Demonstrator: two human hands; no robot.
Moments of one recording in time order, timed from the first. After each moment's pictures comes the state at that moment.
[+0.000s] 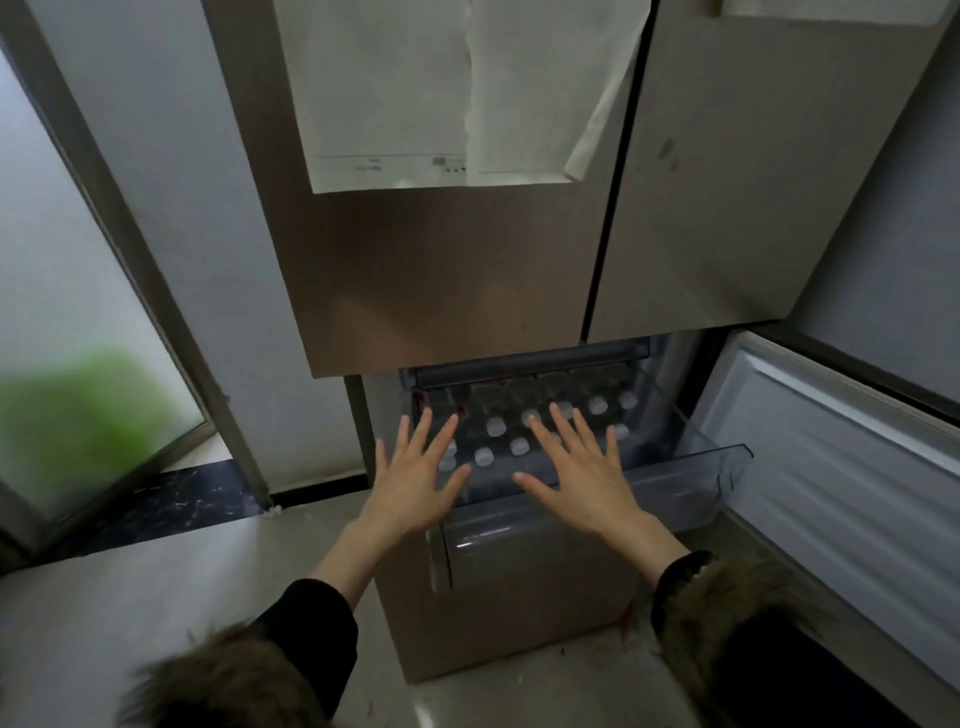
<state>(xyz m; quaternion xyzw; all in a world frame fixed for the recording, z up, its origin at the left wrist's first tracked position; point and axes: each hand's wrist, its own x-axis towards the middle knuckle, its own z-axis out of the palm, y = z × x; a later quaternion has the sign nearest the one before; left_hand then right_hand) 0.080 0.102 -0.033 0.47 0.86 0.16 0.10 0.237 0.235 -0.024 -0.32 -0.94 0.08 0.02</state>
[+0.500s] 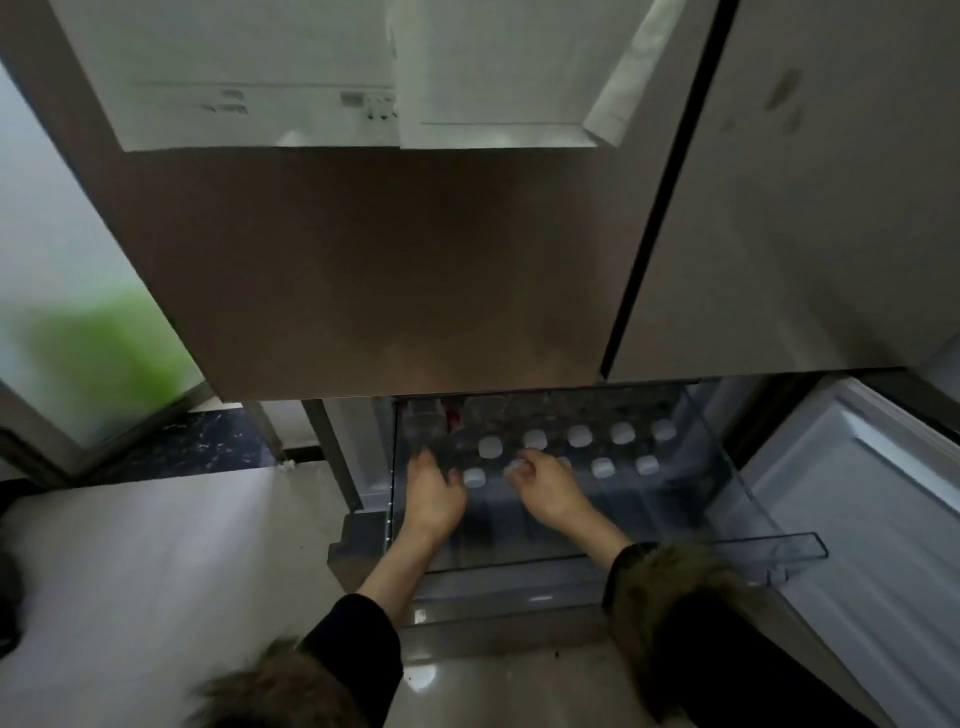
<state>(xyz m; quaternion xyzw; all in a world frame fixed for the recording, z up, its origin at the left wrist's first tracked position) 0.069 0.226 -0.086 0.15 0.86 0.44 0.23 0.150 0.336 -0.078 -0.35 -0.84 0.42 -0.01</state>
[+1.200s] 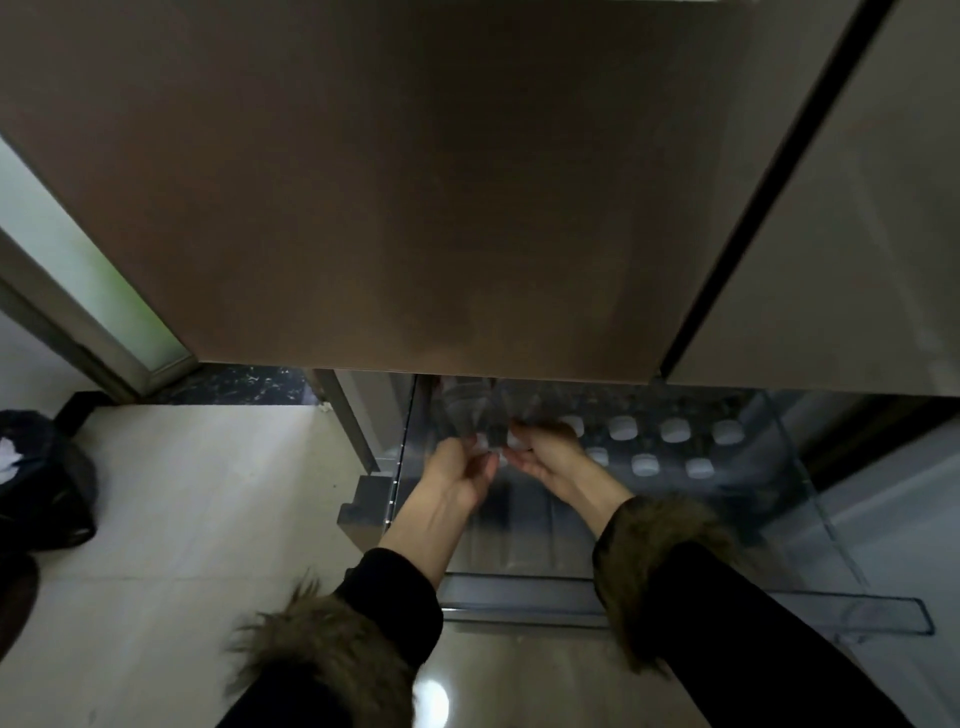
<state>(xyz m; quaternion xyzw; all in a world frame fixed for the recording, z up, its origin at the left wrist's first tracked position) 0.044 0.268 -0.114 -0.30 0.45 0.75 0.37 0.088 0.365 -0.123 -0.42 -0.50 0.76 0.00</state>
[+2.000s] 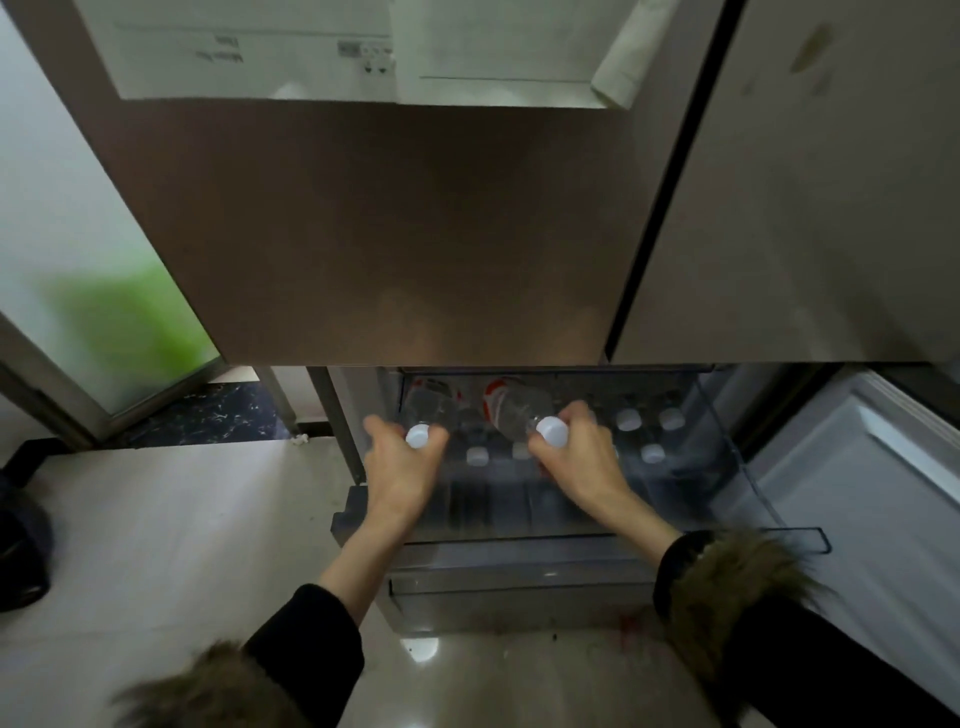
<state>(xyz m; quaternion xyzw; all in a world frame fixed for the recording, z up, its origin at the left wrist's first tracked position) 0.080 0.201 -0.048 0.04 0.85 0.50 0.14 0.176 0.344 -0.050 -0.38 -0.83 0.40 0.13</state>
